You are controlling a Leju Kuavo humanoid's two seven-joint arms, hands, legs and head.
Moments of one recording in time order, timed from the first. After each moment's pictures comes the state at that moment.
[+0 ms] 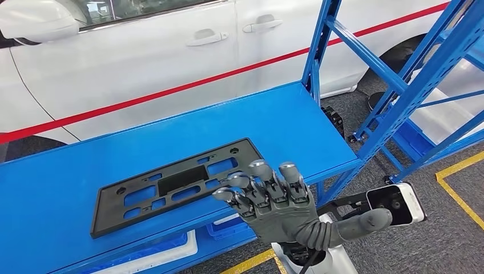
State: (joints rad) left arm -0.13 -0.03 -1.33 -0.15 1.53 0.17 -0.16; right arm -0.26 0.14 0.55 -1.80 -0.66 0.83 -0.40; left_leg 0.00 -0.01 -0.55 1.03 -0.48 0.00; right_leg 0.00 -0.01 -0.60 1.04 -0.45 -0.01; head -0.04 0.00
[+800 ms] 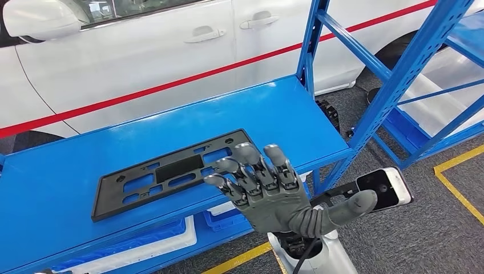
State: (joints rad) left arm -0.13 -0.03 -1.33 -0.15 1.53 0.21 -0.18; right arm -0.30 0.15 0.55 -1.74 -0.71 0.81 -0.35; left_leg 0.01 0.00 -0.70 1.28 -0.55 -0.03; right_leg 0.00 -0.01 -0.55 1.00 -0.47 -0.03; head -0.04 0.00
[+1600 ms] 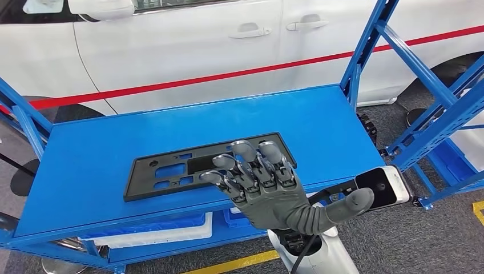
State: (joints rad) left arm -0.13 -0.03 -1.33 -0.15 1.53 0.20 -0.18; right arm -0.32 0.15 0.55 -1.73 -0.69 0.81 -0.35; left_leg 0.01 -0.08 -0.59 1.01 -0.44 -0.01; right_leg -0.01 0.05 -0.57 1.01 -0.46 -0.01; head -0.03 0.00
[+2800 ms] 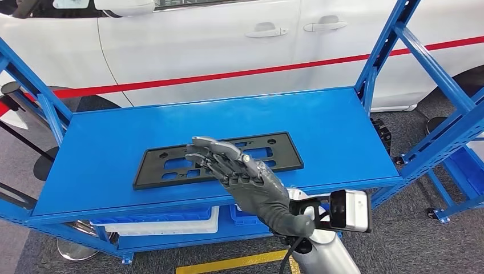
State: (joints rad) left arm -0.13 -0.03 -1.33 -0.15 1.52 0.19 -0.19; right arm -0.32 0.10 0.55 -1.69 -0.19 0.54 -0.51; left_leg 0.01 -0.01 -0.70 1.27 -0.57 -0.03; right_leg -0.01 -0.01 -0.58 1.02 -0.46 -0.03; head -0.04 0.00
